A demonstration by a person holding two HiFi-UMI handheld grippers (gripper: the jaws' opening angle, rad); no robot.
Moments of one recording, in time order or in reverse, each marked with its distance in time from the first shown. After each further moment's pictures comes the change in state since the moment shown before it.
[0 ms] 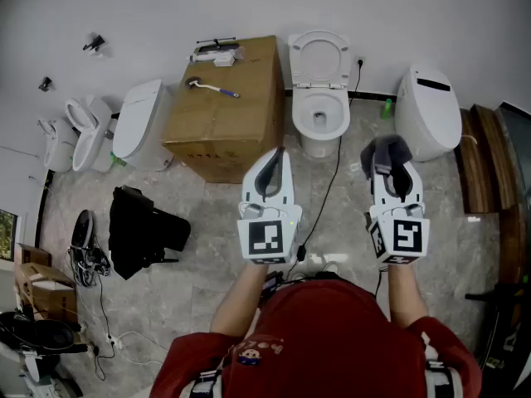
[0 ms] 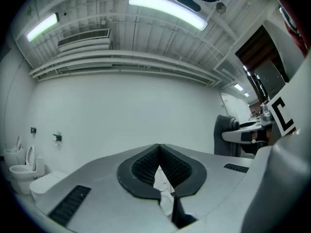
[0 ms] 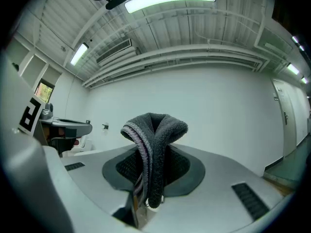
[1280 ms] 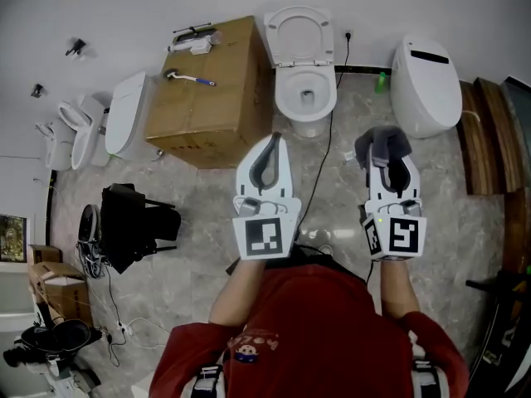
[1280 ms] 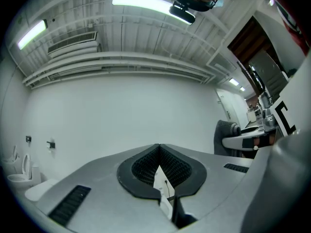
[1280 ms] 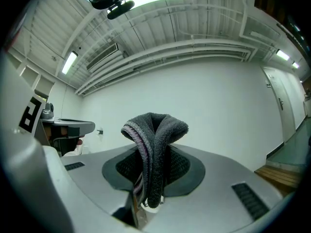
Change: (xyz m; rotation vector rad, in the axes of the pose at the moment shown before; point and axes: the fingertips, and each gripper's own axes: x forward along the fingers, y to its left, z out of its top) left arm 0.074 -0.100 0.012 0.026 -0.054 0.005; right arm 0.001 -0.106 -0.039 0.108 -0.031 -0.020
